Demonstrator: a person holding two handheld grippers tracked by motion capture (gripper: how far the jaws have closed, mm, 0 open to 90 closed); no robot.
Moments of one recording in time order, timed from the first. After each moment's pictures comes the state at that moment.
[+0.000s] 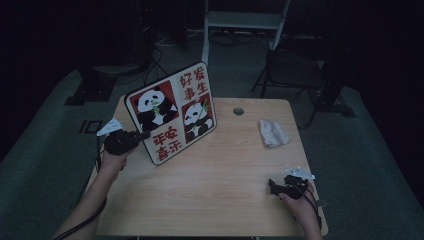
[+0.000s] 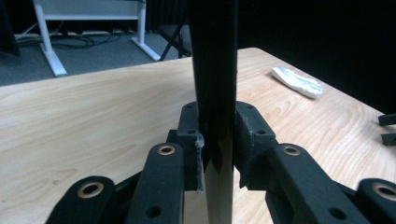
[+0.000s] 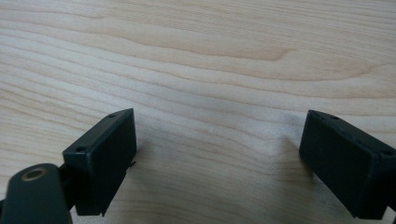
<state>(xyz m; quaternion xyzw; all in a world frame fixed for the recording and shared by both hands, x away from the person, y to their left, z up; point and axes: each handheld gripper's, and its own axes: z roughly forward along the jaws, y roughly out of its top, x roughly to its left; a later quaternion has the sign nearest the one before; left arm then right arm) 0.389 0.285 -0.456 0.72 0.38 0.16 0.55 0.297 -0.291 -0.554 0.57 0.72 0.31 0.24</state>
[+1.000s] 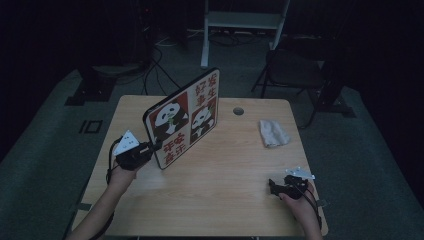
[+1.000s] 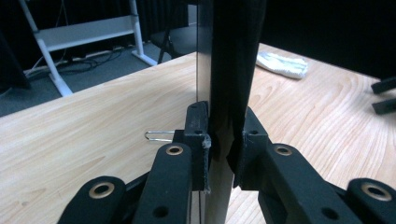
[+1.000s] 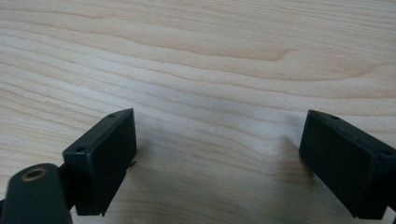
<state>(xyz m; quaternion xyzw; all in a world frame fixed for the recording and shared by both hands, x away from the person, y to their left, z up) 0.339 0.232 -0.450 0.76 0.31 0.24 0.52 0.297 -0.291 -0.554 0.57 0.72 0.31 0.24</state>
